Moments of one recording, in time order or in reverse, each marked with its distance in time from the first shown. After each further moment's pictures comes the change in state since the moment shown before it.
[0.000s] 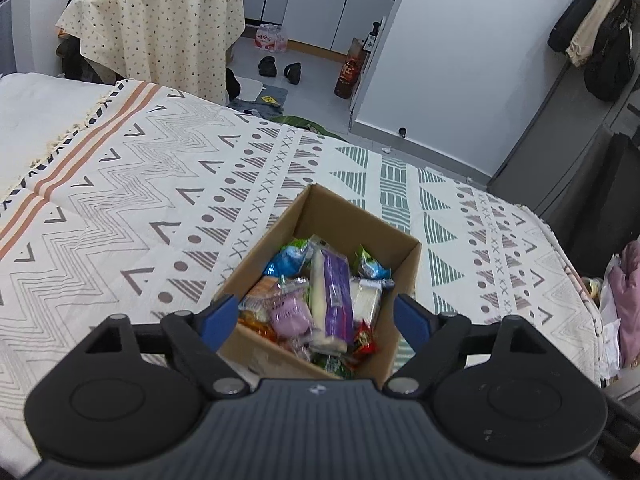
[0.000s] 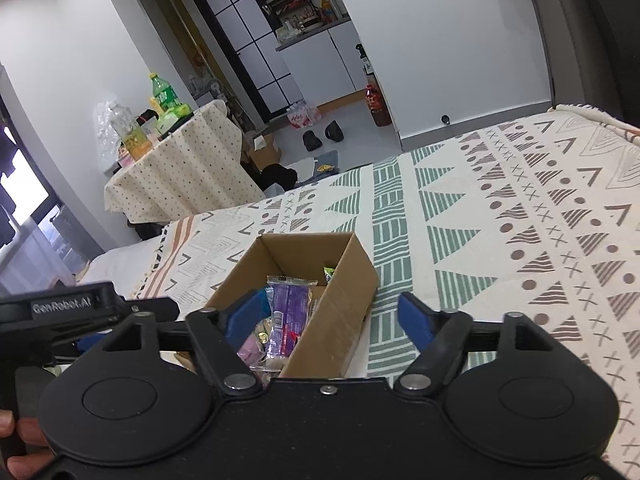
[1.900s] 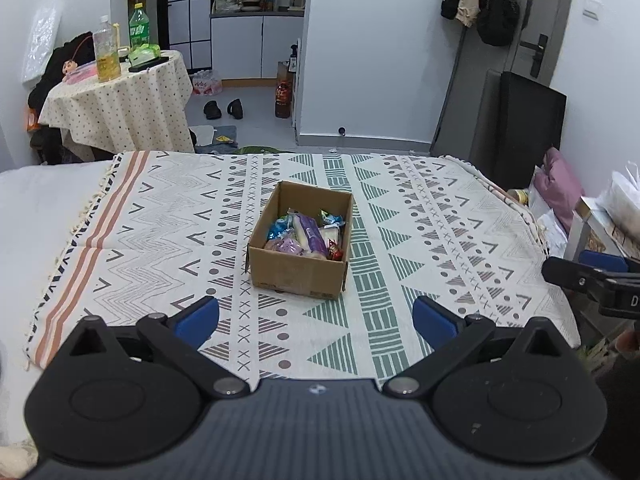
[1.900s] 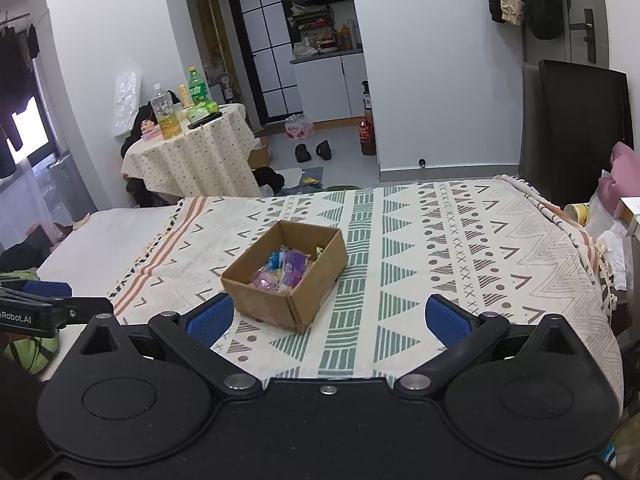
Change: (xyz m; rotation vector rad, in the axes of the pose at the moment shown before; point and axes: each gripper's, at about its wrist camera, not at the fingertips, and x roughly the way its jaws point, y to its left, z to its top) left arm -0.225 0.007 -0.085 0.318 -0.063 -0.067; right arm -0.208 0.060 -0.029 -0.217 -0.028 -0.115
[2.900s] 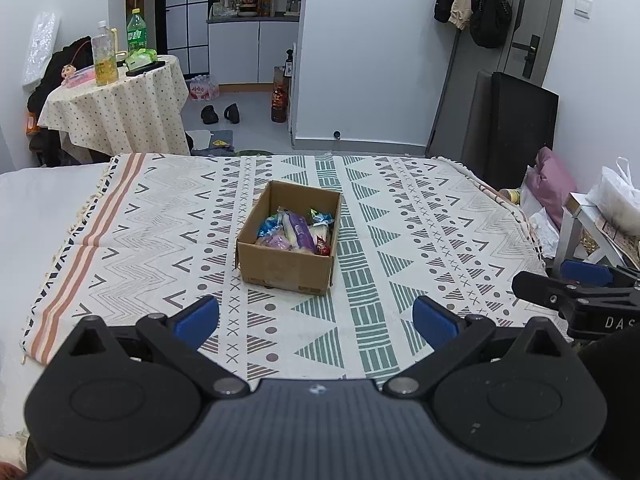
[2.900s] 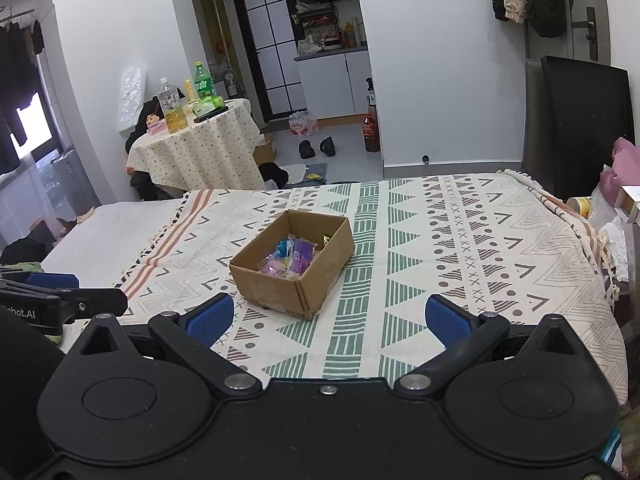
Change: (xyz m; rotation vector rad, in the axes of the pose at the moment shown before) left arm -0.007 -0.014 -0.013 -0.011 -0.017 -0.008; right arm -0.008 0.006 -0.015 -0.003 0.001 0.003
